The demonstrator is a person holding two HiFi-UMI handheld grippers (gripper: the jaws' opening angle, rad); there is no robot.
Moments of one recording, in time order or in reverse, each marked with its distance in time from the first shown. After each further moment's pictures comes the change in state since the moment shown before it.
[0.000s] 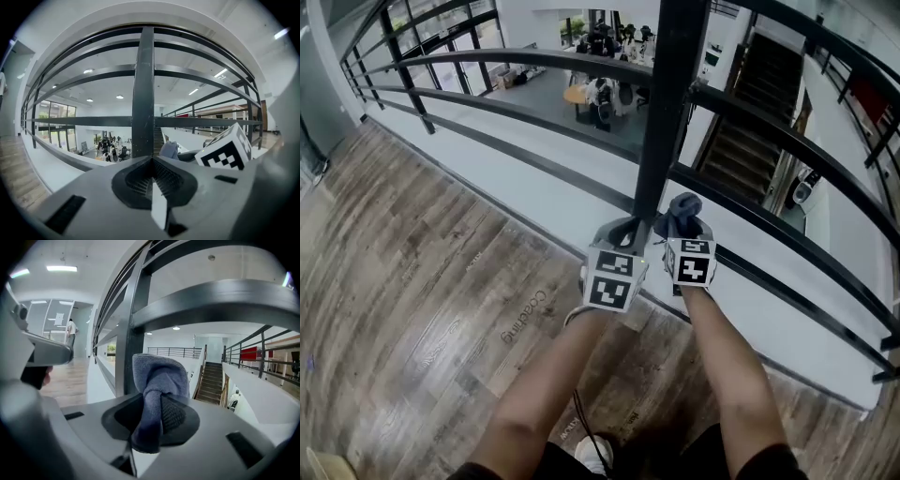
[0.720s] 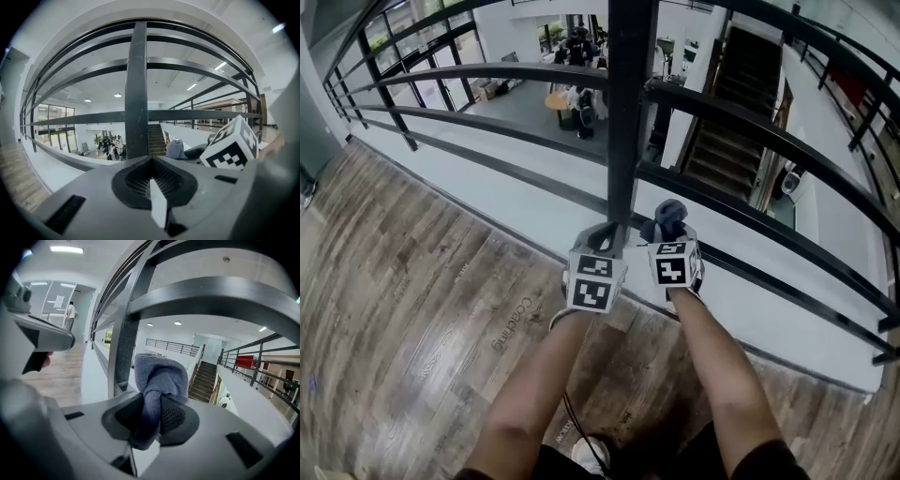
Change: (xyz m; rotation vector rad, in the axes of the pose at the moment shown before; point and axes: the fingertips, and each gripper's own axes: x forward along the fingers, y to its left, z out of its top) left arm 0.007 -0.011 -0.013 0.040 0.044 0.012; right arm -0.015 -0.020 -0.025 -0.119 0.121 -0.052
